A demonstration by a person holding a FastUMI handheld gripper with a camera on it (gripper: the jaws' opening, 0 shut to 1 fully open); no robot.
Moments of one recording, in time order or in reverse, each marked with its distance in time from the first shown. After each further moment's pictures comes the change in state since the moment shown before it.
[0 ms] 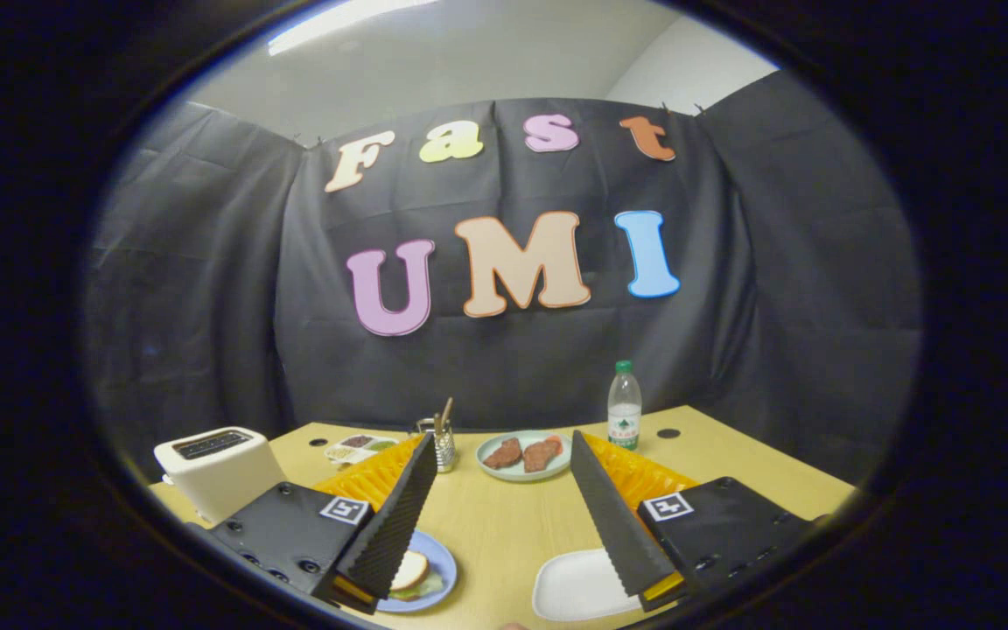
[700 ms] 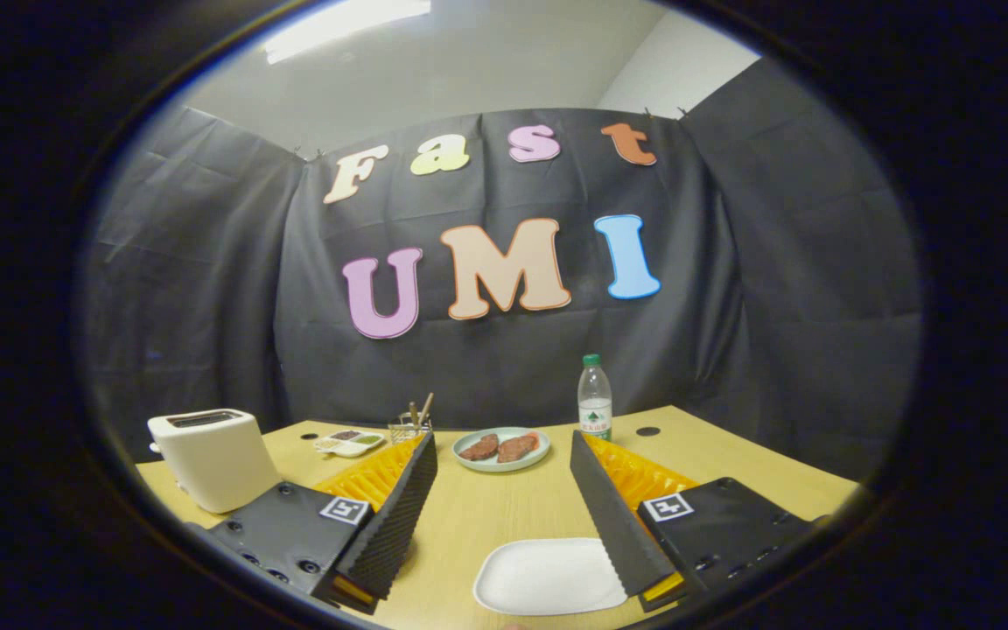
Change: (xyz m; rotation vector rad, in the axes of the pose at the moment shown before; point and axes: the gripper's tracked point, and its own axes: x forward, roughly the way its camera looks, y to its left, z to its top) arm -0.035 -0.060 -0.034 0.031 -0.031 -0.003
